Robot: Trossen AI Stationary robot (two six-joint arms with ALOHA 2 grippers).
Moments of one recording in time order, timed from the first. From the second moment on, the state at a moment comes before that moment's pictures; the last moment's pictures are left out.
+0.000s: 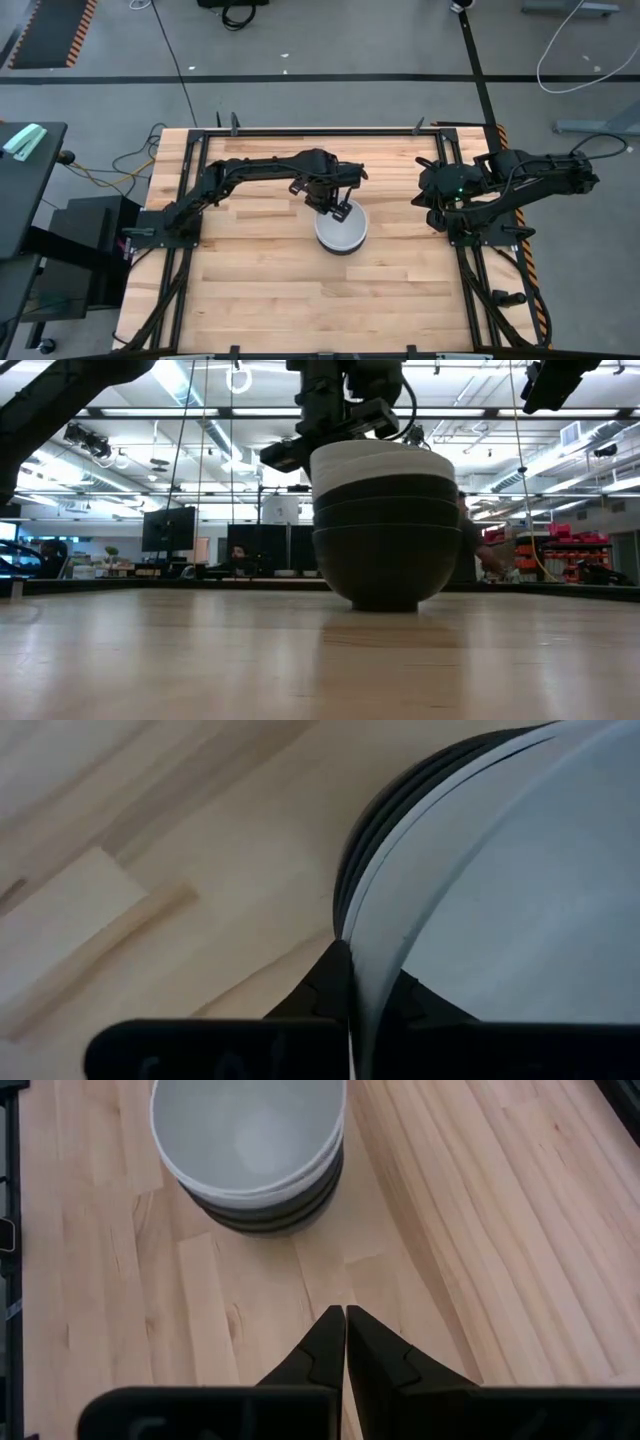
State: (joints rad) left arm 0.11 2.25 2.19 -1.41 0.11 -0.85; right arm 0.15 0.87 1.07 -1.16 0.16 0.42
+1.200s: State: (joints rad) left arm 0.12 2.12 2.22 -1.36 0.04 -0.88; right arm 0.15 0.87 1.07 -1.12 0.16 0.42
